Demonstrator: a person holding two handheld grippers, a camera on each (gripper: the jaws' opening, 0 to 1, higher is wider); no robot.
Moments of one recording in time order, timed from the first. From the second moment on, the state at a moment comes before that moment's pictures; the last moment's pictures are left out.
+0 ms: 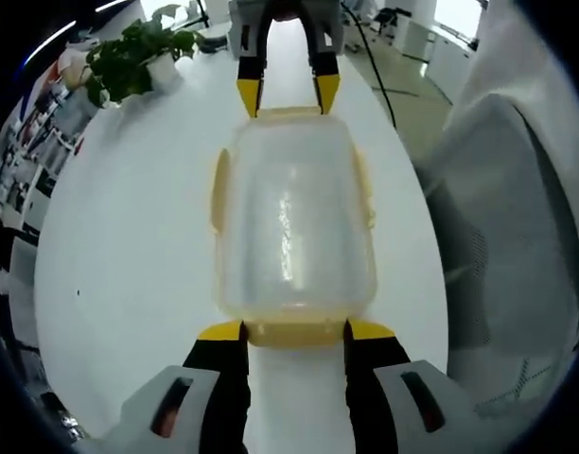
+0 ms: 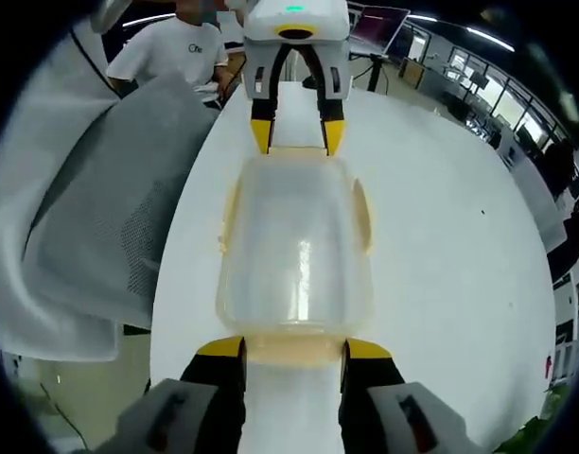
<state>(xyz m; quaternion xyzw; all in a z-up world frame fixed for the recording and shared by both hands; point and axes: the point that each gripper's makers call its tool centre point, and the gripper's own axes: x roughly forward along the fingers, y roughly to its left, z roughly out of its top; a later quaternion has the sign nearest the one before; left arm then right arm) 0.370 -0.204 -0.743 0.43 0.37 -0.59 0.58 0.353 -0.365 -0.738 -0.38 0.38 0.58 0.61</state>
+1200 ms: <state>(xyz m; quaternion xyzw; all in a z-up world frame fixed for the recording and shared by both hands) 0.367 -0.201 -0.737 0.39 0.38 -0.58 0.60 0.348 -0.369 -0.726 -0.34 0.39 0.57 0.63</state>
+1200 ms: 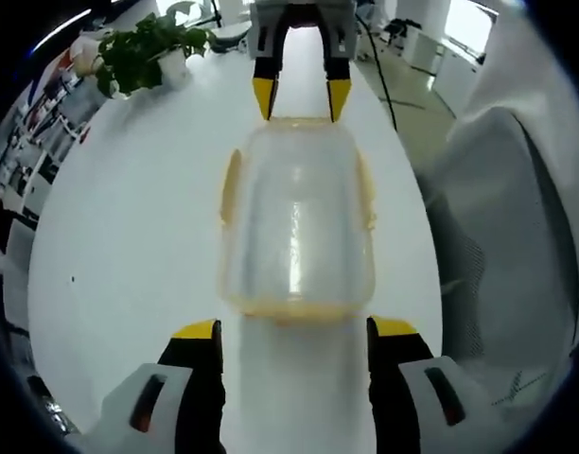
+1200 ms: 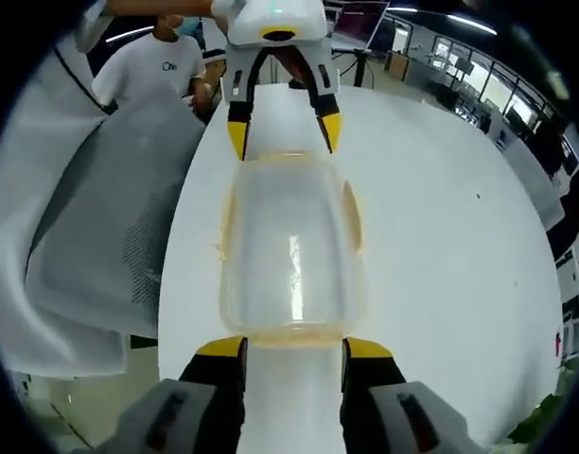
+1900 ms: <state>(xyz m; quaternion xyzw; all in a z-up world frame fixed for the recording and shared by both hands) 0.376 -0.208 -0.720 0.14 0.45 -0.49 0.74 0.360 -0.360 -0.708 -0.21 0.42 0.47 0.75</state>
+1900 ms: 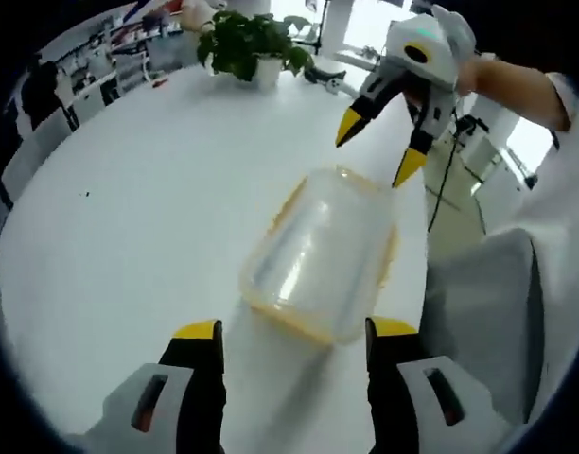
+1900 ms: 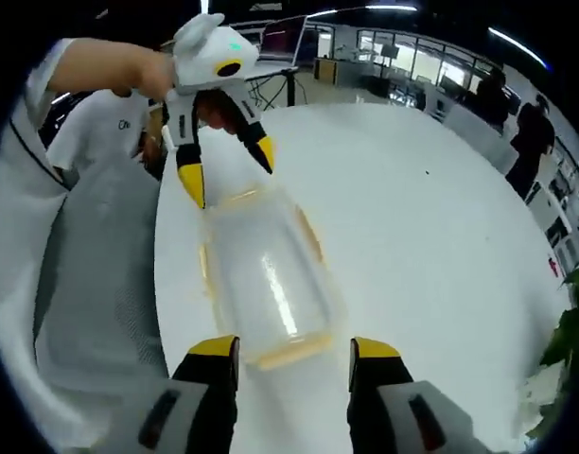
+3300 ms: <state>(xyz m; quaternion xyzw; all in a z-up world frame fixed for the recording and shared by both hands) 0.366 -0.235 -0.736 -0.06 0.52 -0.39 0.76 0.361 -0.351 -0.737 -0.02 0.53 0.33 0.78</state>
